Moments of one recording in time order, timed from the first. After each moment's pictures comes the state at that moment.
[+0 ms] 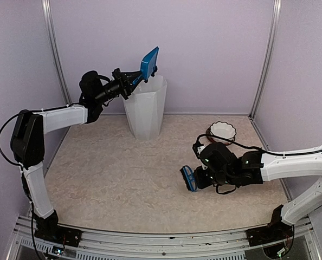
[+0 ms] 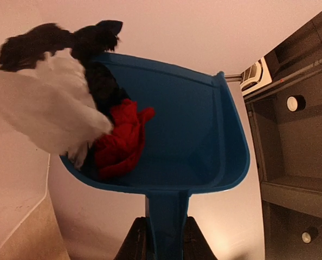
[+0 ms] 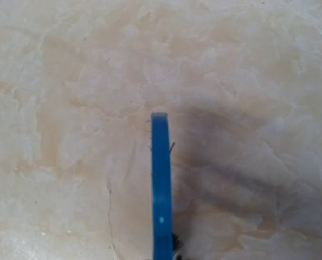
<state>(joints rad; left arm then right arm) -0.40 1.92 1.51 0.70 0.61 -1.60 1.05 1.36 0.83 -0.30 0.33 0.53</state>
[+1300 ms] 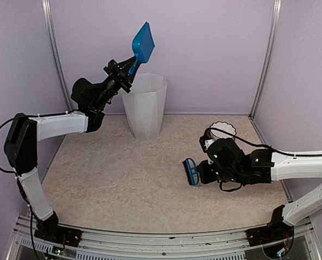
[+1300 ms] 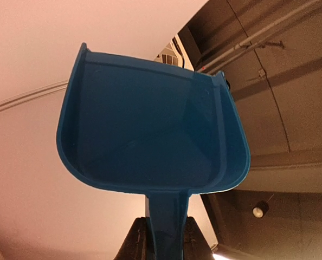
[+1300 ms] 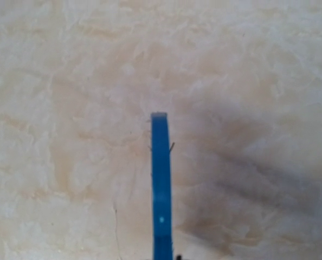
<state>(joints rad) -0.50 1.82 1.35 1.19 0.42 -1.82 1.05 1.27 0.82 -0.31 0.37 0.56</state>
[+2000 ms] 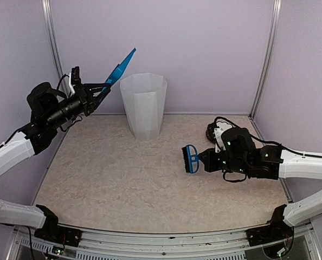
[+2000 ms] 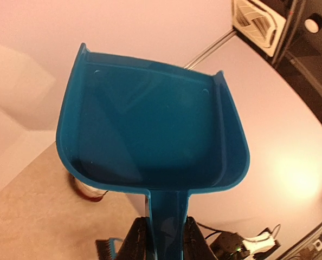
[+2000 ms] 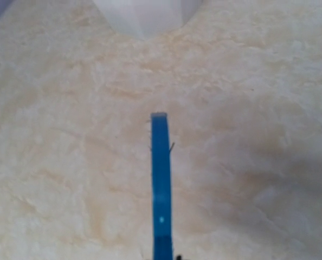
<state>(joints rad) -0.46 1.12 0.98 0.34 0.44 -0.94 0.96 1.18 0.80 -0.20 0.29 0.53</state>
